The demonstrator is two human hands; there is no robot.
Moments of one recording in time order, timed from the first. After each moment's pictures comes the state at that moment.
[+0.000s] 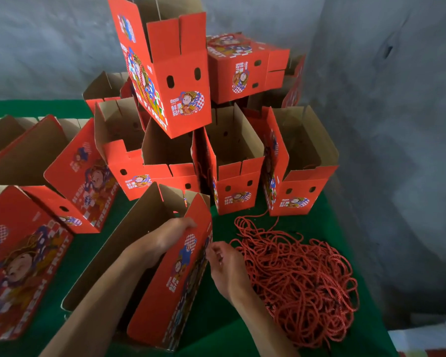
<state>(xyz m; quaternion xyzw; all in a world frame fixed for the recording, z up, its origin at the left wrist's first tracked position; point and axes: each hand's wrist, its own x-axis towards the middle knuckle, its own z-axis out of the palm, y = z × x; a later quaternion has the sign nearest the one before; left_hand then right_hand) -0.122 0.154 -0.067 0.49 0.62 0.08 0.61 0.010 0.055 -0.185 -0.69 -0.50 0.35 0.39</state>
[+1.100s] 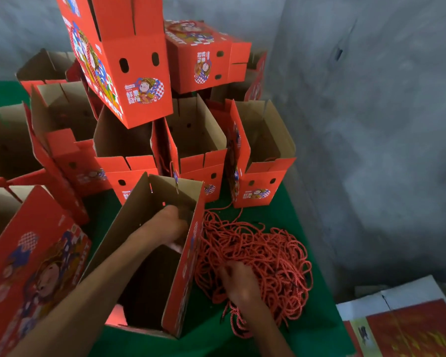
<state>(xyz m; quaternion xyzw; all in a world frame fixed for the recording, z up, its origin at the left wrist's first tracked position) -0.055 0.153 -0.076 0.64 0.55 0.00 0.54 0.097 -0.008 -0.220 -0.82 -0.43 0.32 0.19</state>
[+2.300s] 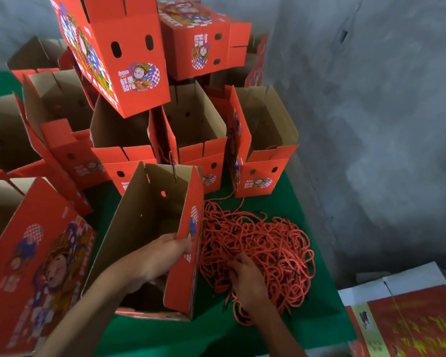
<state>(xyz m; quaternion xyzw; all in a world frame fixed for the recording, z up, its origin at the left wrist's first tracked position) -0.097 0.089 -0.061 0.58 0.48 -0.09 0.65 0.106 -0.036 -0.248 -0.80 -0.54 0.20 0.17</state>
